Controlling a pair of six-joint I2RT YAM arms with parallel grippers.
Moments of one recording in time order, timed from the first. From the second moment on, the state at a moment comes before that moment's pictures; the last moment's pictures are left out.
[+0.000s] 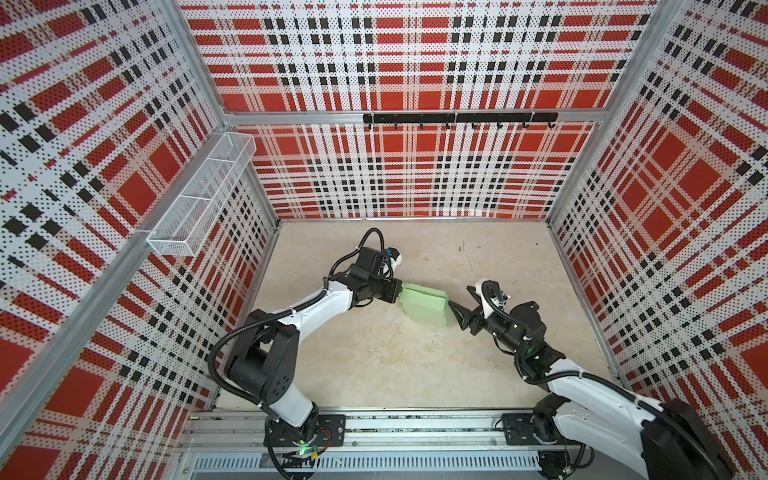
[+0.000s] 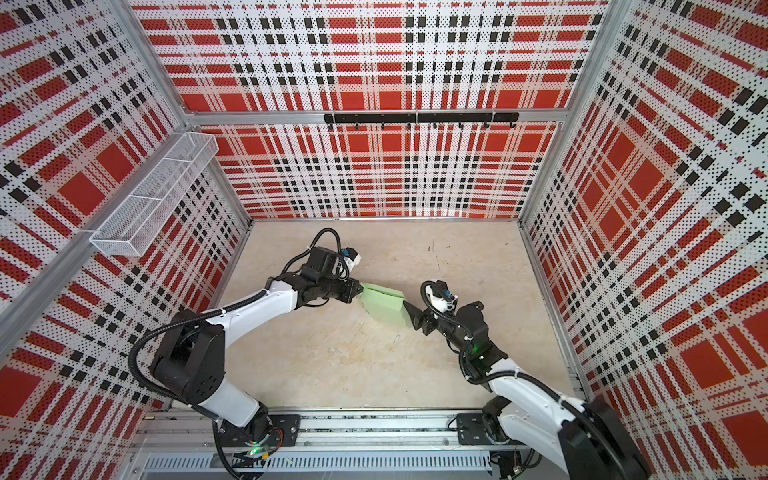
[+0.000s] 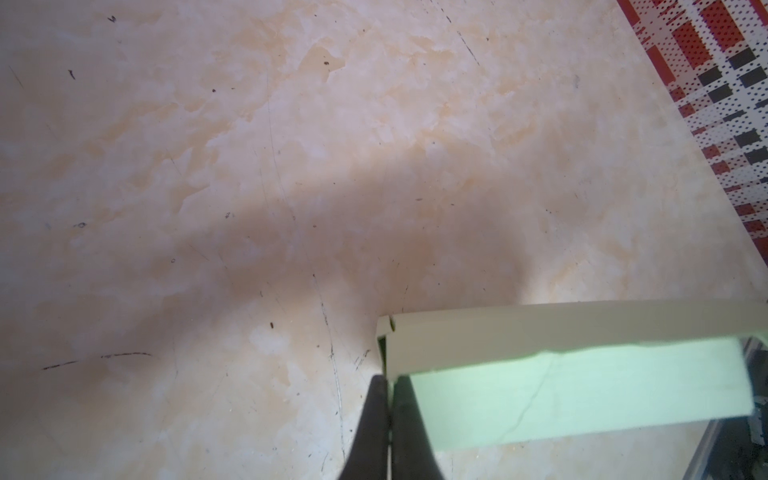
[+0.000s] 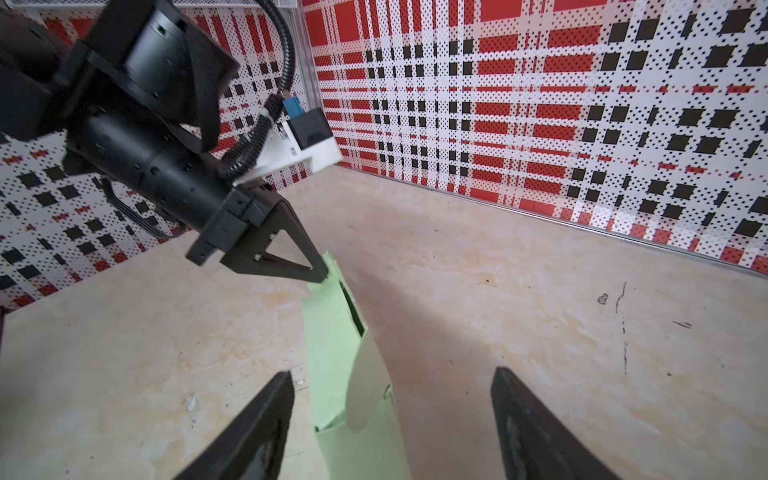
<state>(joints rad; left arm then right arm) -0.49 1.61 1.07 -0.31 0.31 -0.14 0.55 0.92 0.34 0.47 -0.14 0.08</state>
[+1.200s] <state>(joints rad) -0.49 1.61 1.07 -0.31 0.30 -0.14 0.71 1.28 1.05 -0.61 0.05 0.46</state>
